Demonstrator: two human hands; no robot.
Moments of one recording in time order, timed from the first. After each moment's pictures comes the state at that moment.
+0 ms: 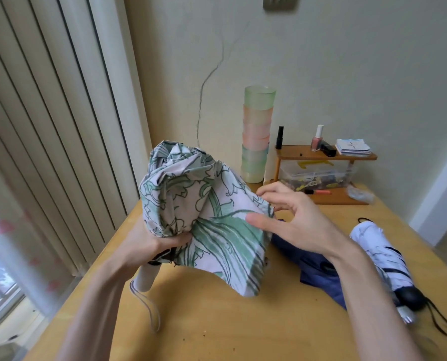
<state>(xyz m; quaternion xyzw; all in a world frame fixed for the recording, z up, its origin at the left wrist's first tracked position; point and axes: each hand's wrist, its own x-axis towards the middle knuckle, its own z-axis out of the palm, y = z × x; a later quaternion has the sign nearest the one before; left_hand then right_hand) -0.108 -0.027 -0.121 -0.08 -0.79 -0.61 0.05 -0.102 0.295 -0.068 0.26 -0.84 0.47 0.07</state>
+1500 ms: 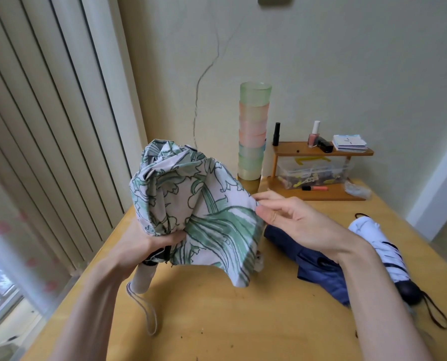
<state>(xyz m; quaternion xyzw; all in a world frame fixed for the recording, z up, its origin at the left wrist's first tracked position) -0.106 -0.029 -0.124 -0.11 -0.77 -0.63 0.04 -0.098 0.307 -0.067 0.27 -0.80 0.52 -0.07</state>
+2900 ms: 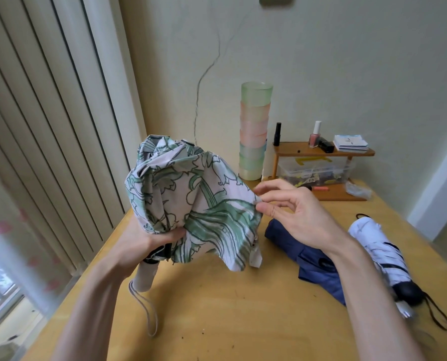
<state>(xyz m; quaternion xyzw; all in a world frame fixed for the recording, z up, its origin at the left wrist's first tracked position) -0.102 -0.025 -0.116 -0.11 -0.76 -0.64 0.06 -0.109 0.303 -0.073 0.25 -0.82 0.51 0.07</state>
